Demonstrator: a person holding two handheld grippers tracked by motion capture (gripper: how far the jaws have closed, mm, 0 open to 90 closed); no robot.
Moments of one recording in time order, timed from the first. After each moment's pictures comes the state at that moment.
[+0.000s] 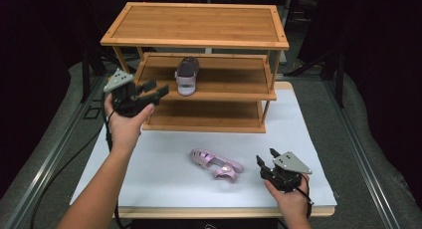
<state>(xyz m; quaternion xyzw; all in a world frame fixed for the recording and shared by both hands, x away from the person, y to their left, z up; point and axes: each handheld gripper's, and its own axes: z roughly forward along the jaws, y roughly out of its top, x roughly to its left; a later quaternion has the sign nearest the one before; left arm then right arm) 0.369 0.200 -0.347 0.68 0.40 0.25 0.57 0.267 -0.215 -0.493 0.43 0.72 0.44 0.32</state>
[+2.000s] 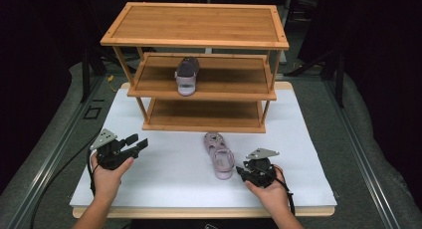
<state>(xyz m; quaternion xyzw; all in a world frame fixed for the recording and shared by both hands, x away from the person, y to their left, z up) 0.326 0.269 -0.486 0.69 0.46 0.20 0.52 0.301 -0.173 -0.517 0.45 0.80 0.36 0.16</state>
